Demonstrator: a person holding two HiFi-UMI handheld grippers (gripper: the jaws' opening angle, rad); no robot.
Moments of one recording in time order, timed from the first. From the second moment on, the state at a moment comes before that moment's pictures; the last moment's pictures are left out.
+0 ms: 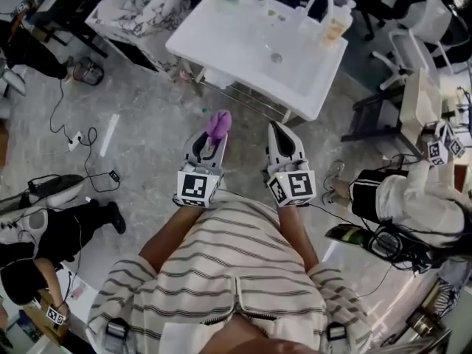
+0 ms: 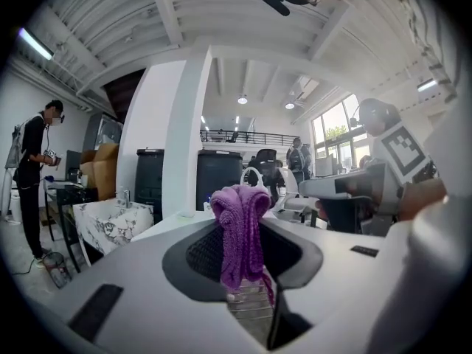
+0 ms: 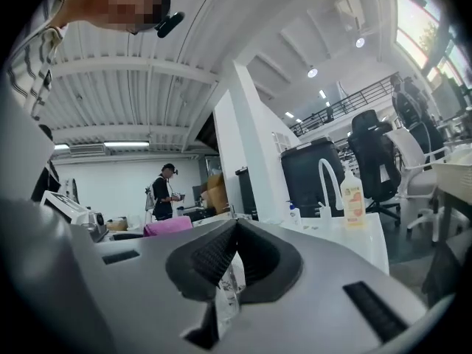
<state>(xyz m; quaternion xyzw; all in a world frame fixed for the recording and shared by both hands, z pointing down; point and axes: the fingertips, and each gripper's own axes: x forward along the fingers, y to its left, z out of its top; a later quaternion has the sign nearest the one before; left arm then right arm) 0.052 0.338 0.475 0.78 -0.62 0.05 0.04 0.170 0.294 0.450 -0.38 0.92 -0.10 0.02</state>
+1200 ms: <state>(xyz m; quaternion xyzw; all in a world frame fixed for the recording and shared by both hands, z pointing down) -0.079 0.033 0.442 0.87 -0.49 0.05 0.08 0.042 0.029 0.414 -0.53 0.84 -0.12 0.00</state>
